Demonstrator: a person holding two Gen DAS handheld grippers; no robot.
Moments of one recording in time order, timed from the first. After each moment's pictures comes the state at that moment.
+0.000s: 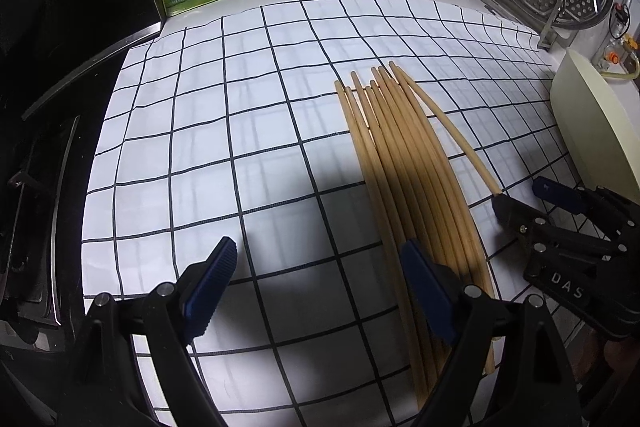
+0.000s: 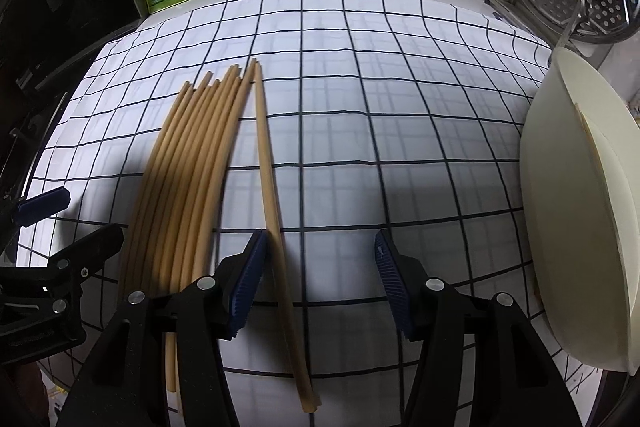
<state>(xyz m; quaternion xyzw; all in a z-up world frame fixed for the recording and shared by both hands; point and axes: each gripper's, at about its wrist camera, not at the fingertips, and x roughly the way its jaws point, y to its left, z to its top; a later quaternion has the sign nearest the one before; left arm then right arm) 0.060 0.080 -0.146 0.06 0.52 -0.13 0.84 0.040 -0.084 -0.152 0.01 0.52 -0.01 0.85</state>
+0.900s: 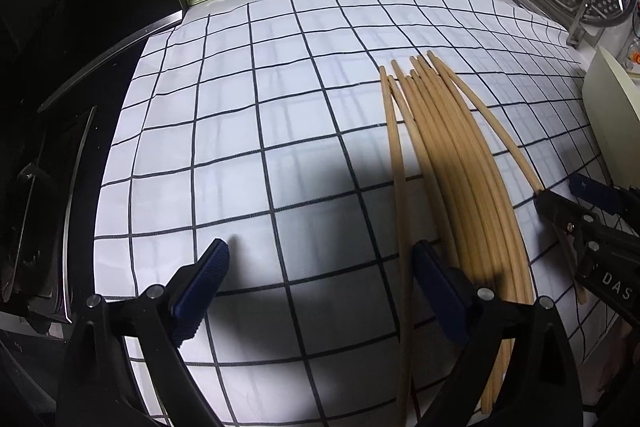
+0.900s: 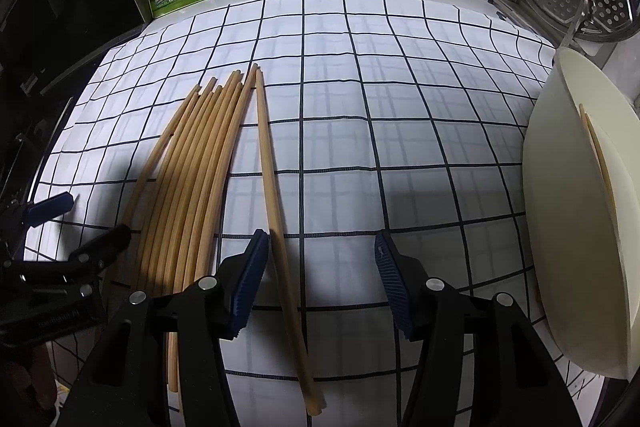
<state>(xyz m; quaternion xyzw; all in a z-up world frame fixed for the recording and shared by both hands) 0.070 0.090 -0.156 0.08 0.52 -0.08 0.84 0.043 -0.083 -0.152 0.01 0.52 0.00 0.85</state>
